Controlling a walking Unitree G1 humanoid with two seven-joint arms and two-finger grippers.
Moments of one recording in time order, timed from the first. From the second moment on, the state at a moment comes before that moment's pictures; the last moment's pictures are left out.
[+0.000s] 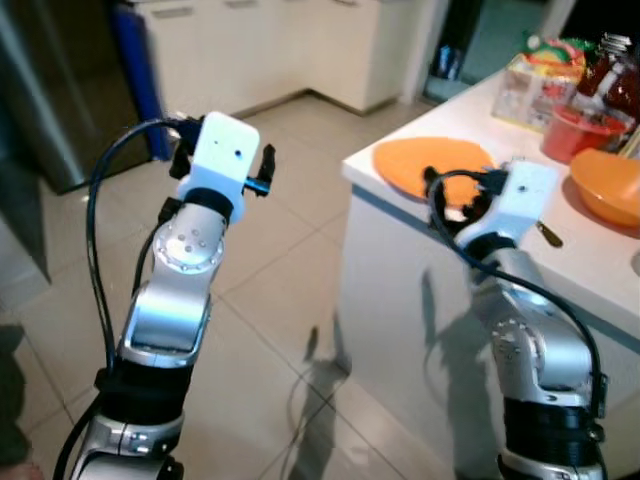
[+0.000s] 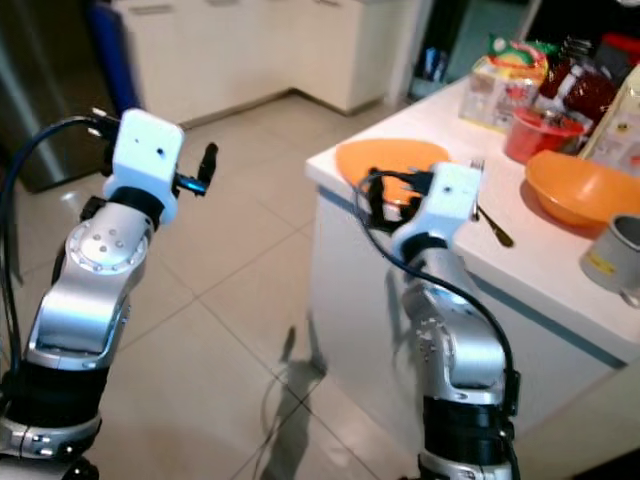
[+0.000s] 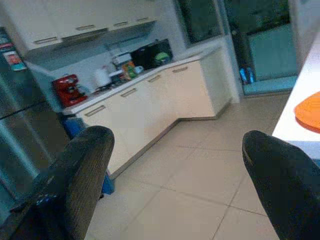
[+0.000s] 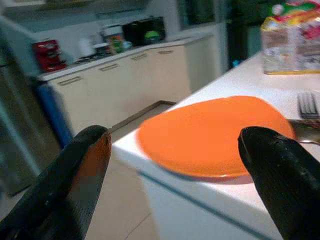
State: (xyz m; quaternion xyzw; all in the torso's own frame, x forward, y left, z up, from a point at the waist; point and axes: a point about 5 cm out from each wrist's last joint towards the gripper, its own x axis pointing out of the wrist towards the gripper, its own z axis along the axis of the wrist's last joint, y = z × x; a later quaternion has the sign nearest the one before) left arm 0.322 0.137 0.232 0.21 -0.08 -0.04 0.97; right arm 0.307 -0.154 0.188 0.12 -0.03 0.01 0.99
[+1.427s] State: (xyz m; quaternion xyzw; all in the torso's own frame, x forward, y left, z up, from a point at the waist) left arm 0.324 0.134 0.223 0.20 -0.07 -0.06 0.98; right arm 0.293 -0.169 0.184 0.13 -0.03 -0.04 0.99
